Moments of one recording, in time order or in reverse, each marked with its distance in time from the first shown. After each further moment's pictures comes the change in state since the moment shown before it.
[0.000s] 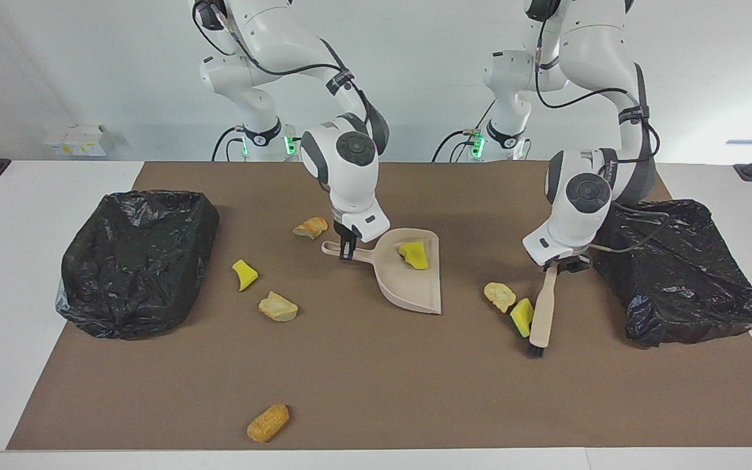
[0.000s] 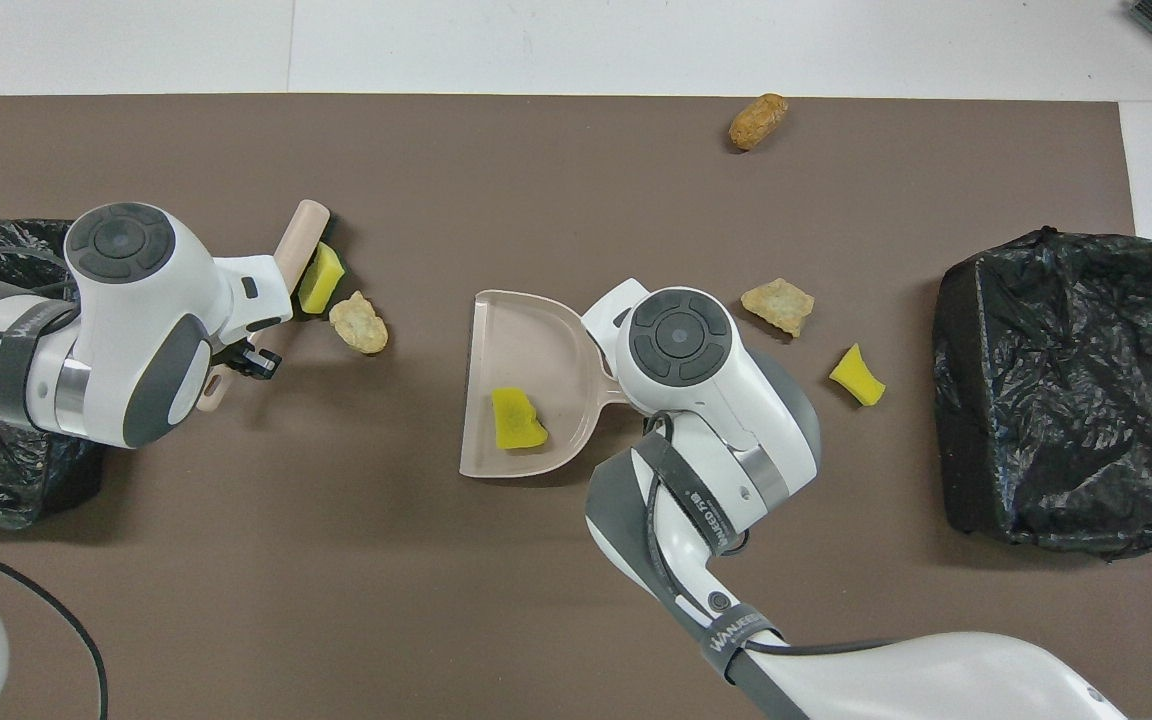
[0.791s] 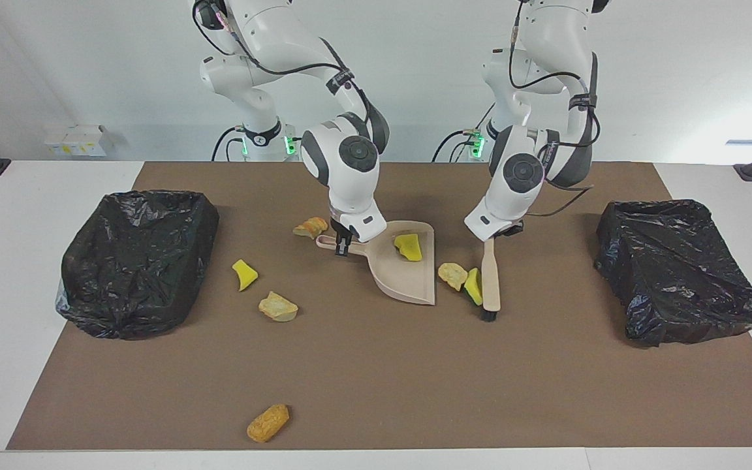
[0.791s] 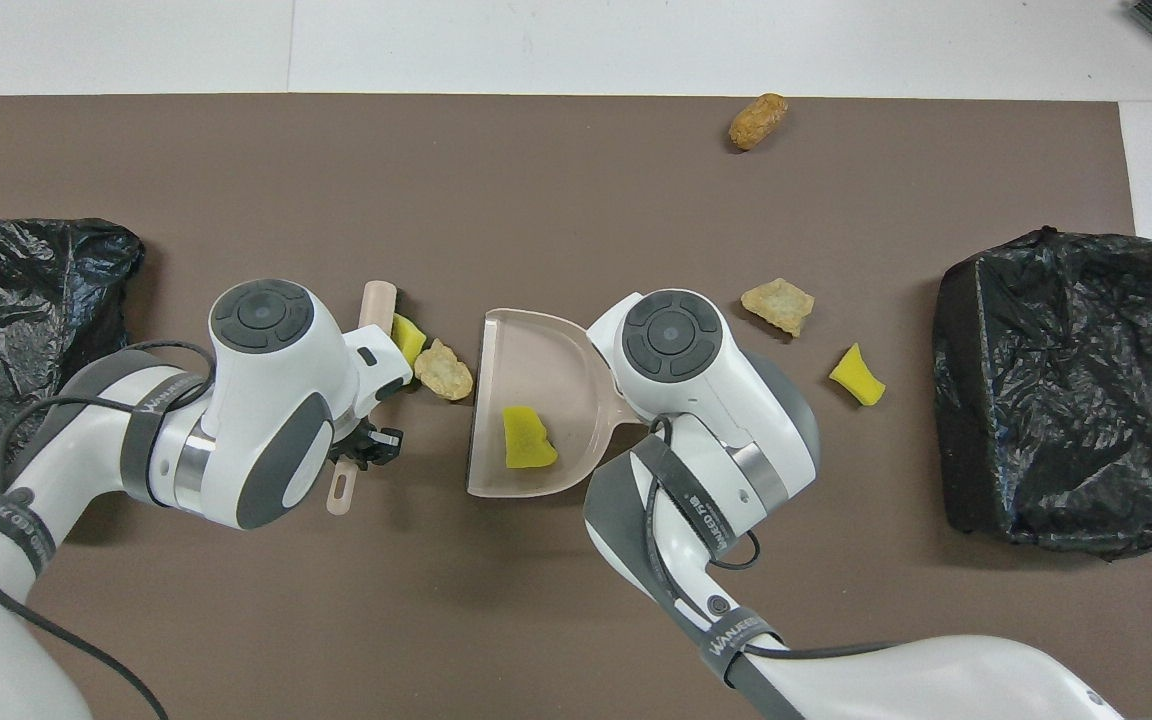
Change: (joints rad) left arm -0.220 -0.097 -0.018 -0.127 -0.233 -0.041 -0.299; right arm 0.004 -0.006 0.003 -0.006 -0.024 -0.105 0.003
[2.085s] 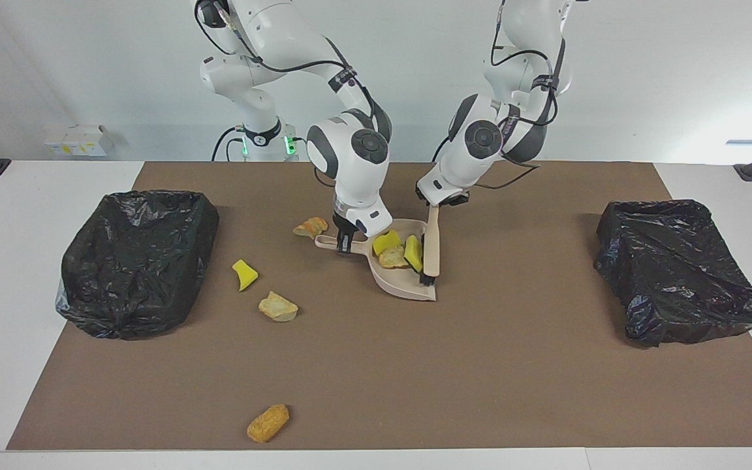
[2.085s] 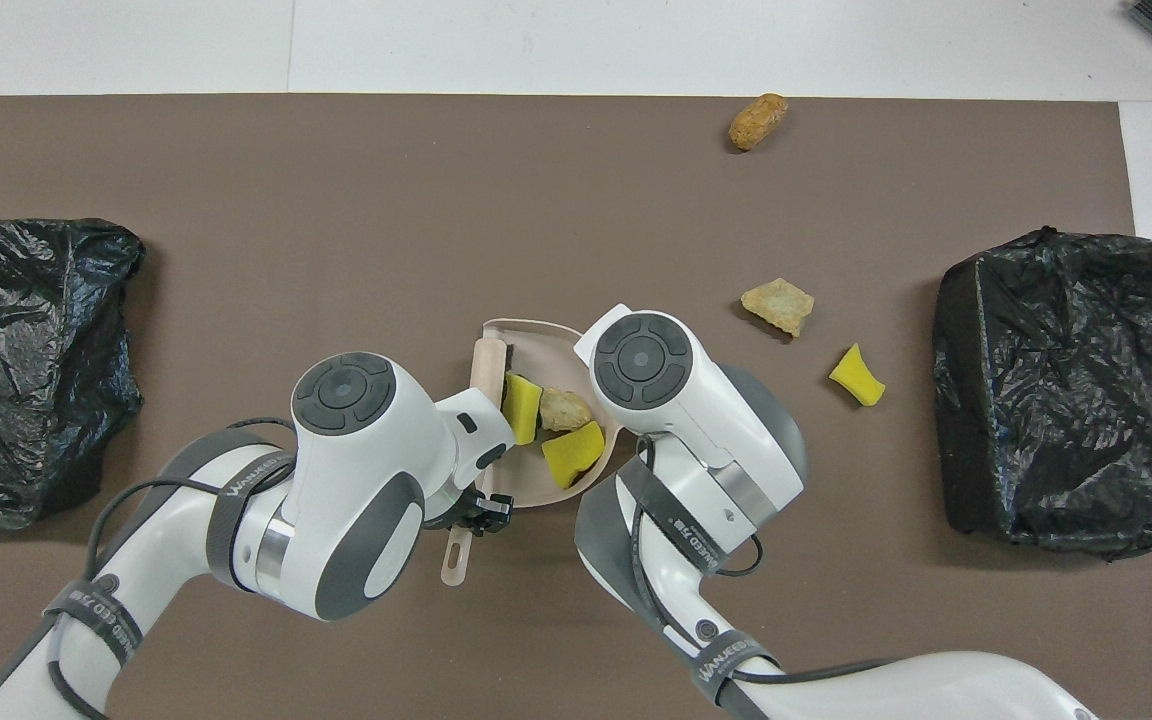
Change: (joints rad) left arm -0.157 -0.103 0.014 -0.051 -0.268 -0.038 -0.040; right arm 0.015 -0.010 0.002 -0.009 -0.063 0.015 0.010
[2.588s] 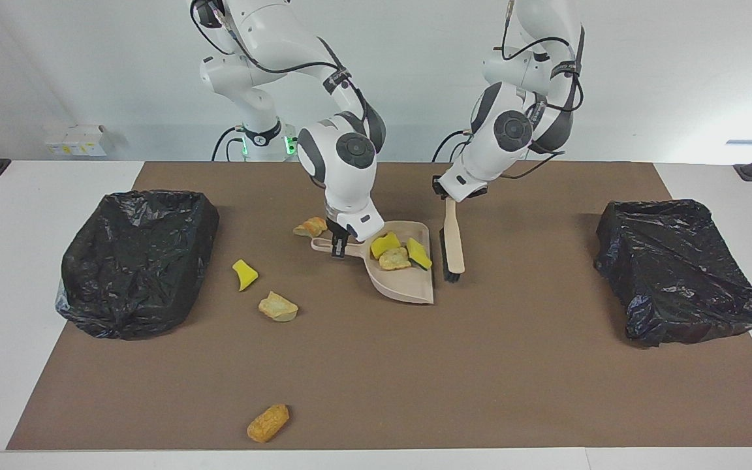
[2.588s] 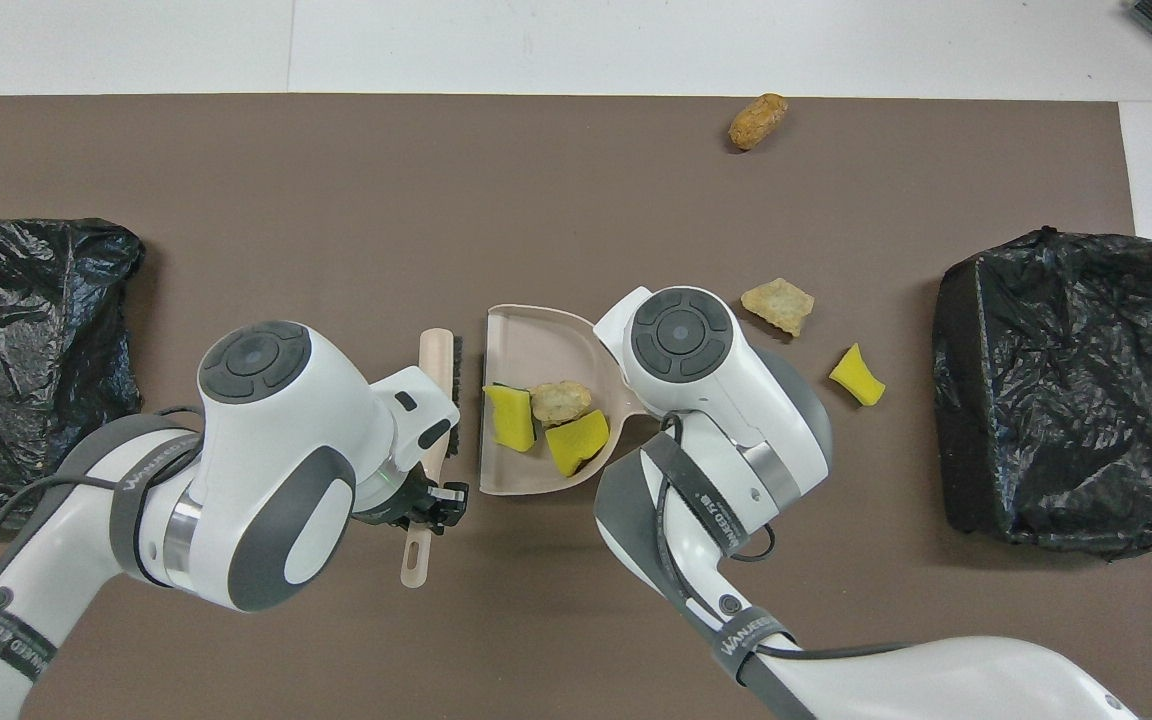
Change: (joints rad) left arm 0.062 -0.067 0.015 0.033 0.000 -0.102 -0.025; right arm -0.054 -0.003 -0.001 0.016 0.051 0.010 -0.073
